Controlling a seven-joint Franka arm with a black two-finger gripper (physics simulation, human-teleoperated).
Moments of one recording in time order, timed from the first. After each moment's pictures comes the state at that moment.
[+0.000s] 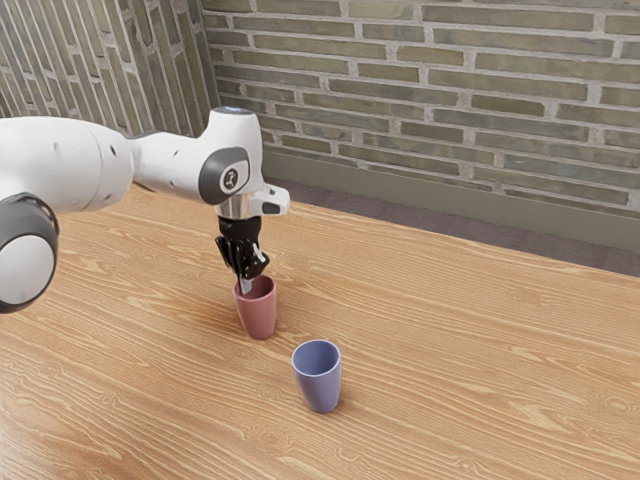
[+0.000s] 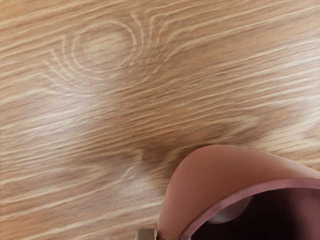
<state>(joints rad) -0.10 0.48 0.13 -1.62 -0.02 1.95 0.30</state>
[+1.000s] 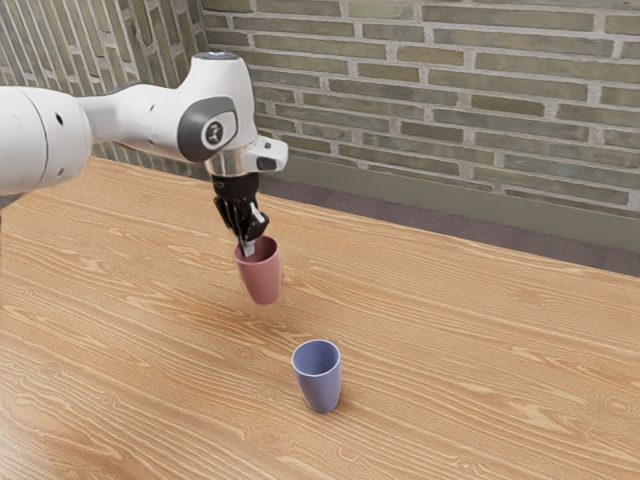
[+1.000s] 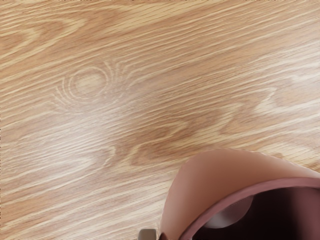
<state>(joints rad) -0.12 0.29 0.09 -1.65 -0.01 1.88 0.30</state>
